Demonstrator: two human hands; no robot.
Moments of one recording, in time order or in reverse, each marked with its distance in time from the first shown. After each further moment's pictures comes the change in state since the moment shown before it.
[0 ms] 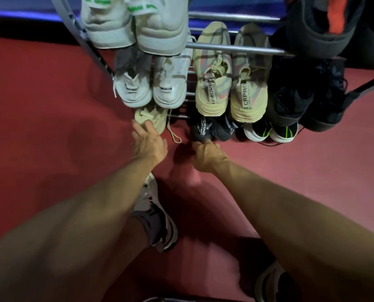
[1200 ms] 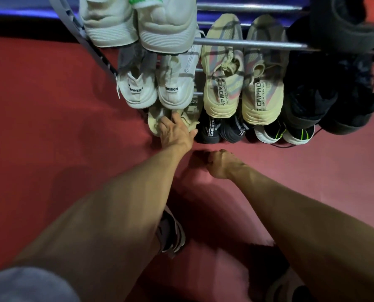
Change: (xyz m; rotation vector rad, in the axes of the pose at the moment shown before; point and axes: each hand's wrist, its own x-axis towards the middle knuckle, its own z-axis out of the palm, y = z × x) left_hand 0.032 0.058 0.026 -0.073 -0.099 -0.030; right_hand 0.005 0.023 0.002 0.021 -0.078 -0.011
